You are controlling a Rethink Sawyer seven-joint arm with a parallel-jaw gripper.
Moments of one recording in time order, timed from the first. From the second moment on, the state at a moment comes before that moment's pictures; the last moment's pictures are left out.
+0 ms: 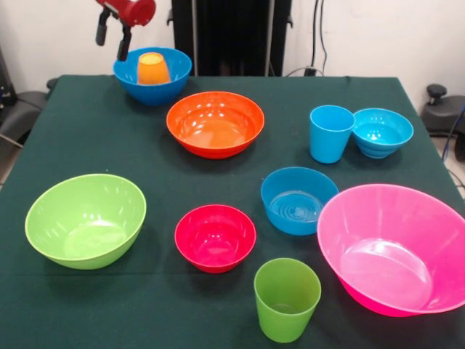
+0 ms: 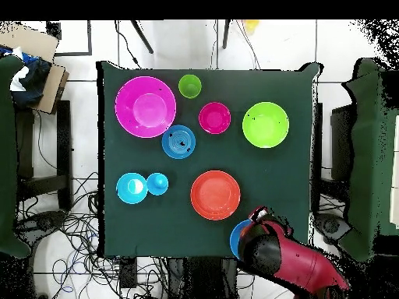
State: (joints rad) arm -0.46 -0.77 -0.27 2.04 -0.29 0.05 2.12
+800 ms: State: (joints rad) arm -0.35 -0.83 -0.24 2.08 -0.26 0.11 2.12
